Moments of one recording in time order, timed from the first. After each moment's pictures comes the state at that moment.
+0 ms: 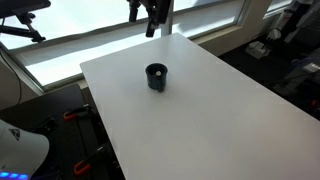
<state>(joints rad) 0.02 -0.07 -0.02 -2.10 0.08 1.75 -0.10</state>
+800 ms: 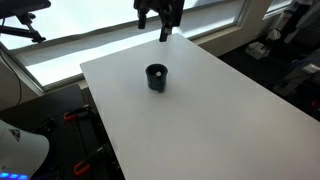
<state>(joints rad) 0.00 -0.04 -0.02 -2.09 -0.02 1.81 -0.20</state>
